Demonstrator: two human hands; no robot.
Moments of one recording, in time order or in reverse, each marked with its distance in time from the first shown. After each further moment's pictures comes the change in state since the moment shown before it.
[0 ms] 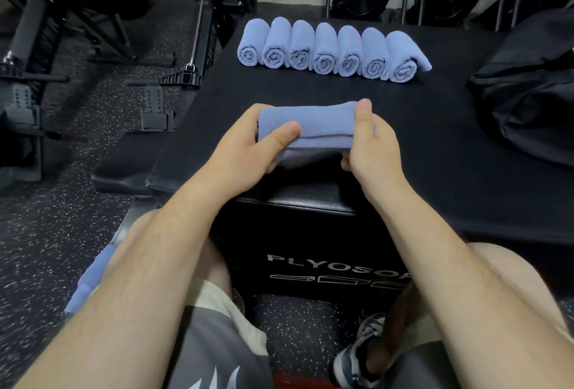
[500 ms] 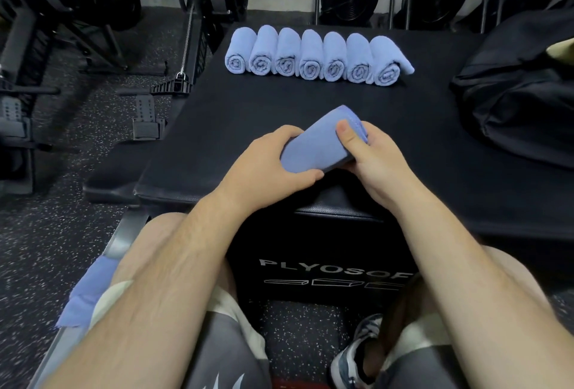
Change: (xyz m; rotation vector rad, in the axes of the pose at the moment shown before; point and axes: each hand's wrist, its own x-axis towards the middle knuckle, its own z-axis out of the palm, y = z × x) left_hand 0.001 0.014 0.037 0.399 -0.118 0.045; right_hand 0.005 0.012 -0.040 0.174 -0.296 0.033
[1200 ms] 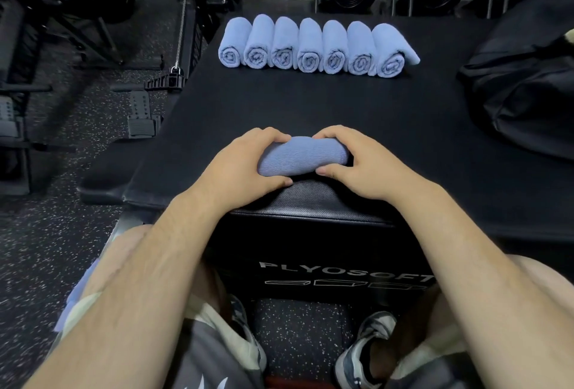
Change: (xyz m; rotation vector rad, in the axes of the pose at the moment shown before) left_hand 0.019 -0.050 -0.007 0.247 -0.026 0.094; right_hand 0.020 0.010 -0.013 -0.752 -0.282 -0.249
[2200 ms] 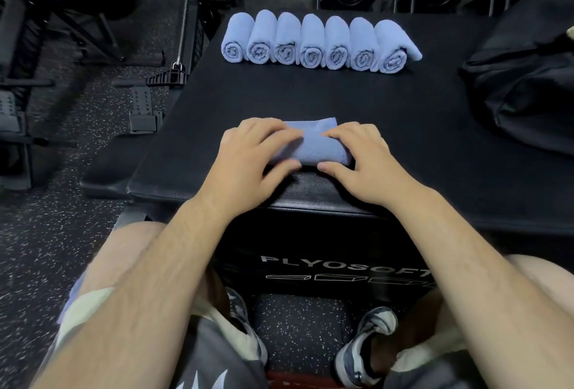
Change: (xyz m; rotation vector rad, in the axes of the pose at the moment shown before) left_hand -0.010 -0.007 0.016 0.220 0.302 0.305; right_hand -0.010 0.011 0.017 -0.203 0.172 -0.059
